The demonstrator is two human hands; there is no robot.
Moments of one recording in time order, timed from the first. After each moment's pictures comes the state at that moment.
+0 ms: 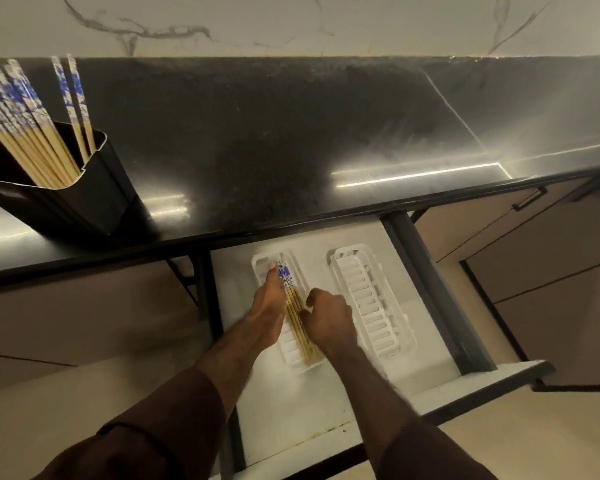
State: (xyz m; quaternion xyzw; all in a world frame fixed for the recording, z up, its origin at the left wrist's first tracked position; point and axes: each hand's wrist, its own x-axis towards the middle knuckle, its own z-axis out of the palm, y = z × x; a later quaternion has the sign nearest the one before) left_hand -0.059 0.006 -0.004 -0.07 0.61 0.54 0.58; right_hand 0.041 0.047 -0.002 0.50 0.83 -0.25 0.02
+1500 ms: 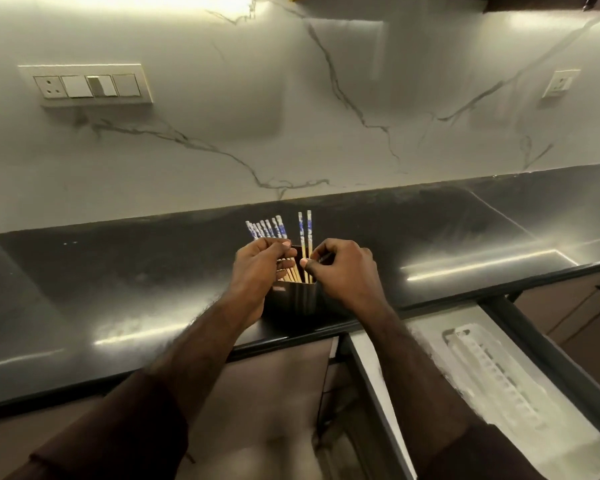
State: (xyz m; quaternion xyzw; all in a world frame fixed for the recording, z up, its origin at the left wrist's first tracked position) left_hand -0.321 -0.224 0.246 0.19 0.63 0.68 0.31; right_hand -0.204 -0.131 0.247 0.32 0.86 -0.30 -0.26
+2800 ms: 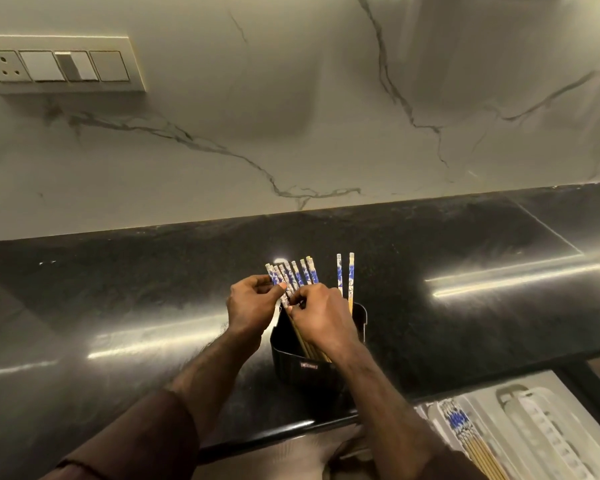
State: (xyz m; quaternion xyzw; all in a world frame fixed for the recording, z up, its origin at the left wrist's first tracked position) left_hand -0.476 -0.131 0.151 0.12 0.75 0.61 0.23; right_hand -0.374 -0.065 0.177 0.37 0.87 -0.31 -0.10
